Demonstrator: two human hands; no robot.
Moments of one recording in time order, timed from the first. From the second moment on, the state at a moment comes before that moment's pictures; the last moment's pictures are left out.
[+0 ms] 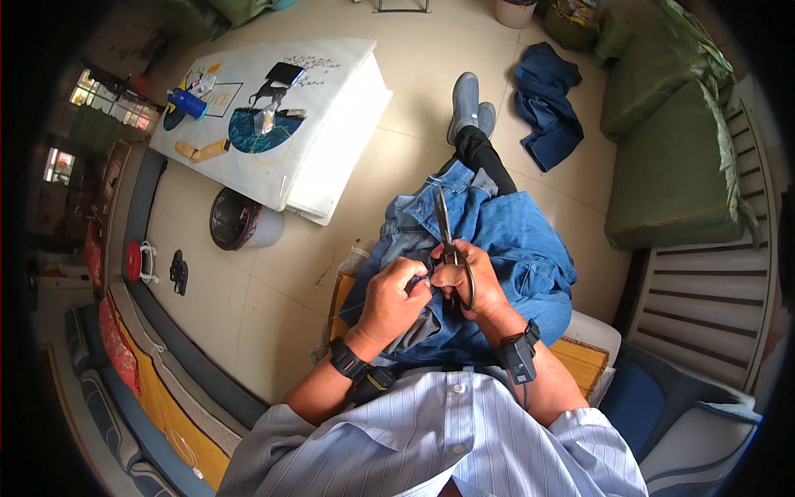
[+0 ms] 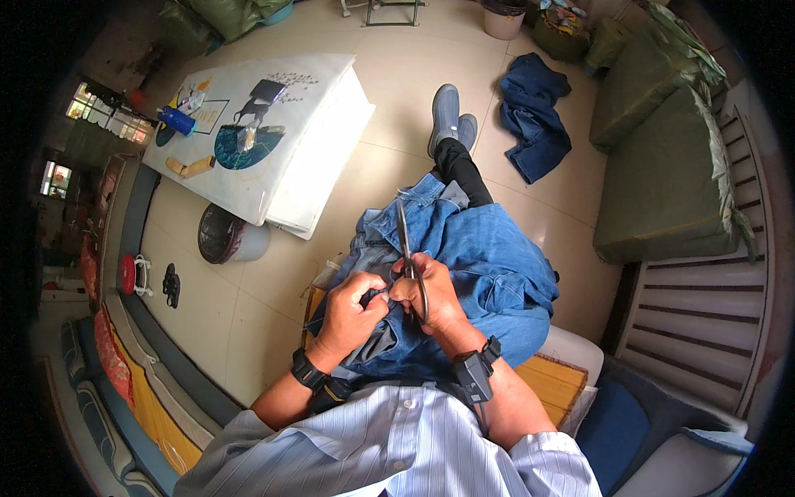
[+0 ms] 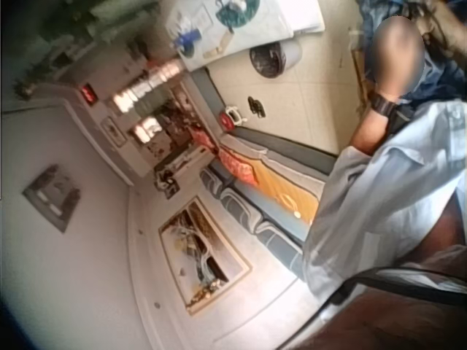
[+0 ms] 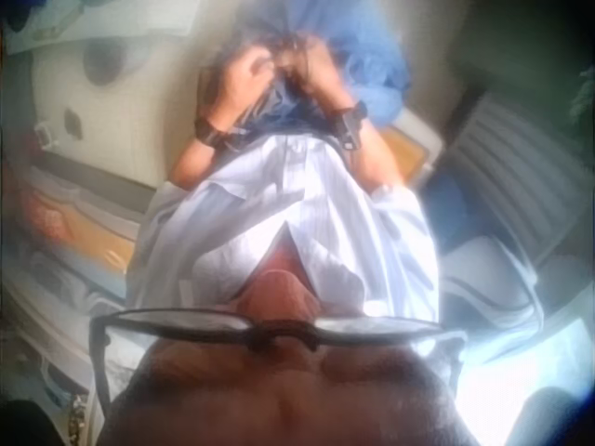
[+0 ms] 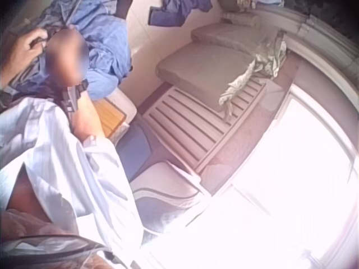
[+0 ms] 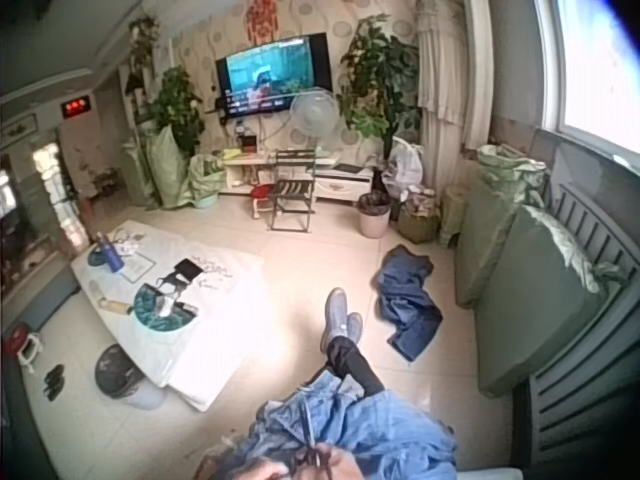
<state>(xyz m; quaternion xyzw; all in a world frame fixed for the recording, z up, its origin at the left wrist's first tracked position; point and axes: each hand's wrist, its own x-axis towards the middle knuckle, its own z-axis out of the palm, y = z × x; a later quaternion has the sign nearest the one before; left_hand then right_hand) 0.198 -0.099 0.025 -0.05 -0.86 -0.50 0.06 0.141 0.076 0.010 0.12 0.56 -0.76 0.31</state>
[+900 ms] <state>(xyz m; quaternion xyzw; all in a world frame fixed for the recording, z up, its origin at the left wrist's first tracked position) 0.205 -0.098 0.040 0.16 -0.55 -0.81 -0.11 0.149 0.110 0.053 0.04 0.57 -0.75 0.33</state>
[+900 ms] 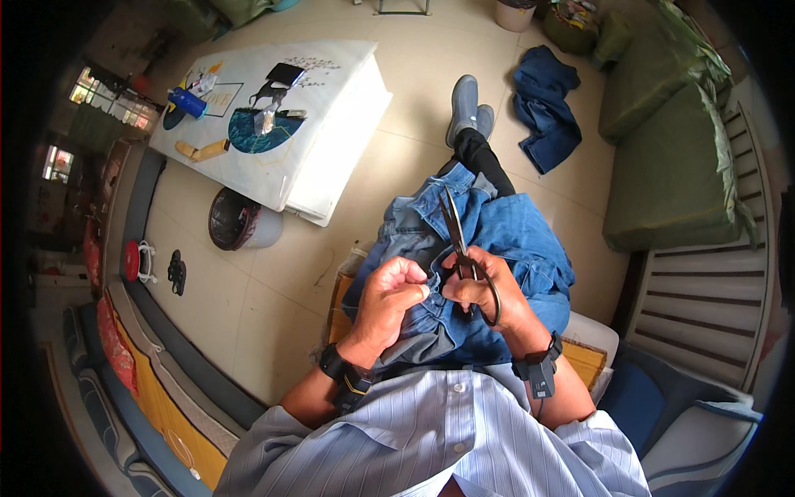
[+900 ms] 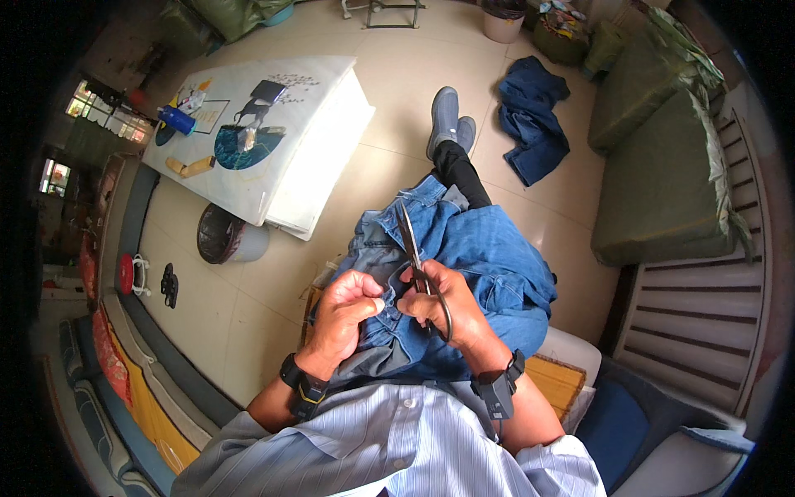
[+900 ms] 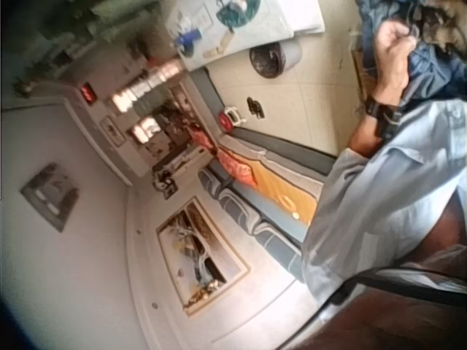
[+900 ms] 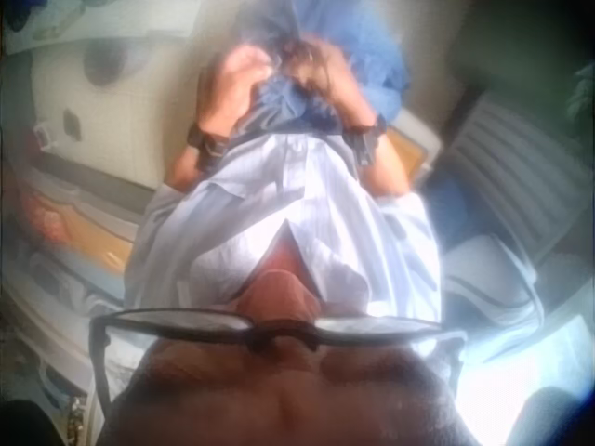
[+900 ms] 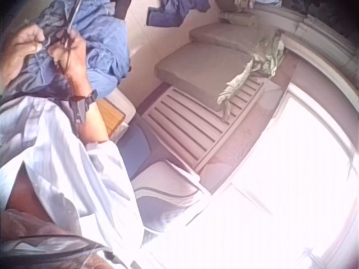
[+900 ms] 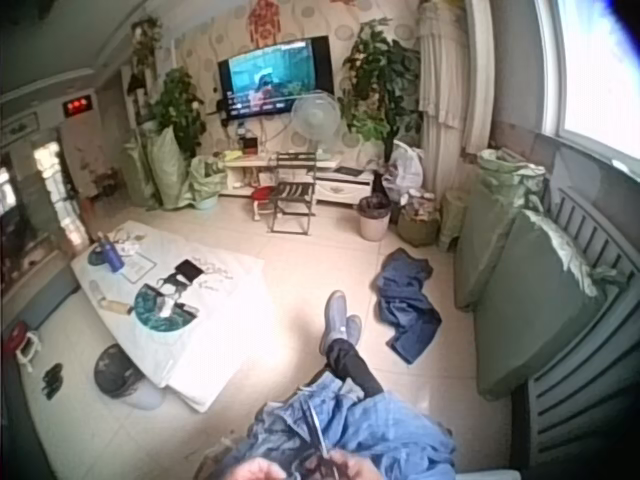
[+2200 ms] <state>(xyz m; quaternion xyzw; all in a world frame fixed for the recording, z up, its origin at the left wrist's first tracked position) 0.201 -0.126 0.008 0.13 -0.41 -0.86 -0.26 0.136 0.094 0.077 -0.48 0.77 -0.42 0.02</state>
